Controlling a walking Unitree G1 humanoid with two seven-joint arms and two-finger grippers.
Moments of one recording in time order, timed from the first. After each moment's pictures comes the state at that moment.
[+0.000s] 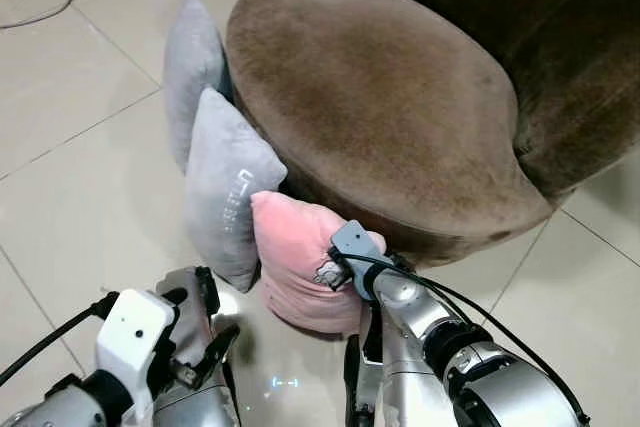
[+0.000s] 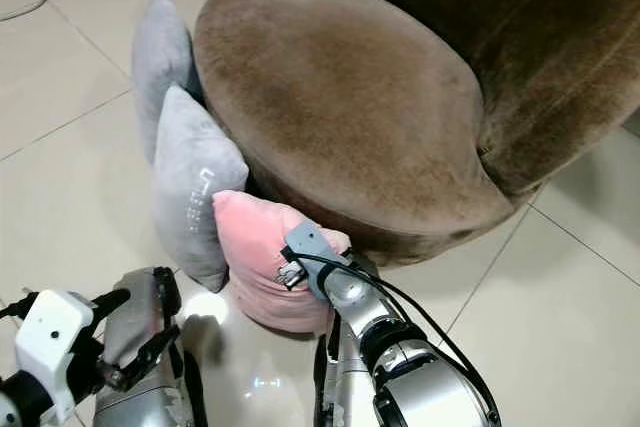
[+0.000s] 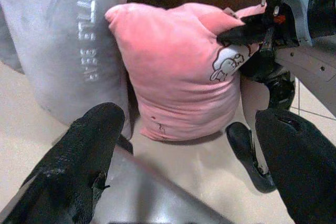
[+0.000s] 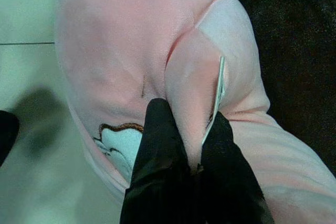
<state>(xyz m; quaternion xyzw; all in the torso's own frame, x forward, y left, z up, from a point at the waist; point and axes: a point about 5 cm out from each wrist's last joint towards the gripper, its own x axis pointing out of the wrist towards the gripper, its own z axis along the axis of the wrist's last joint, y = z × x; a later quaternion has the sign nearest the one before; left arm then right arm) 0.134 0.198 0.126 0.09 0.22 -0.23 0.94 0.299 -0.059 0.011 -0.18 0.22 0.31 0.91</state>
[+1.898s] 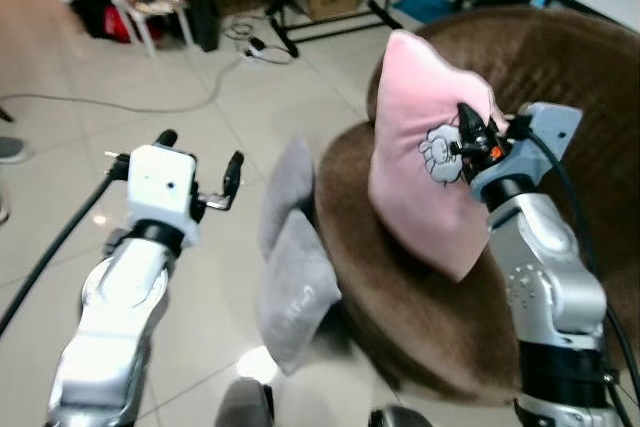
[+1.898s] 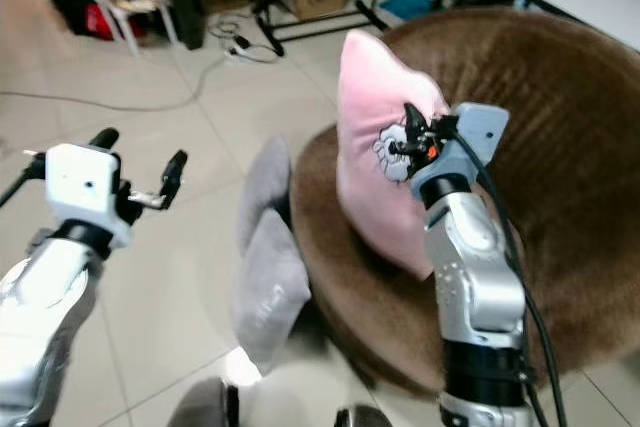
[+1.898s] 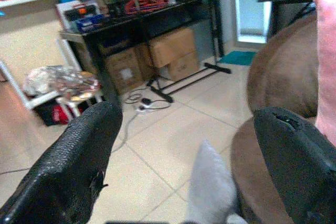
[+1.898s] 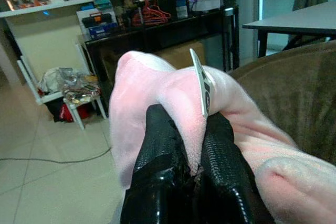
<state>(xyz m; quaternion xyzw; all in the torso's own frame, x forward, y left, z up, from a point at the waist) 0.256 0.172 0.178 0.13 -0.06 -0.06 0.99 0.305 -0.165 0.185 0.10 -0.06 0.03 0.99</state>
